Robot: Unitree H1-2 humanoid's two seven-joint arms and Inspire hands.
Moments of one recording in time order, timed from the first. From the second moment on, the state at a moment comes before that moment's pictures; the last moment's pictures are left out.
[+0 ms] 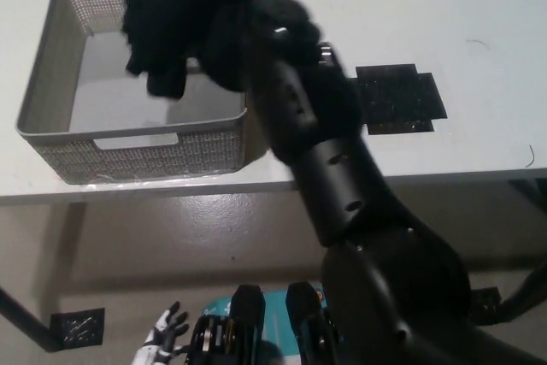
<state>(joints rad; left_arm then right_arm) 0.17 0.07 -0.06 0.21 0.13 -0.34 -0.04 -1.35 0.32 -0.20 0.94 0.15 0.41 -0.41</state>
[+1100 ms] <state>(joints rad) 0.27 0.02 -0.12 0.22 0.17 -0.34 -0.04 -1.24 0.12 0.60 0.82 -0.12 0.37 0.13</state>
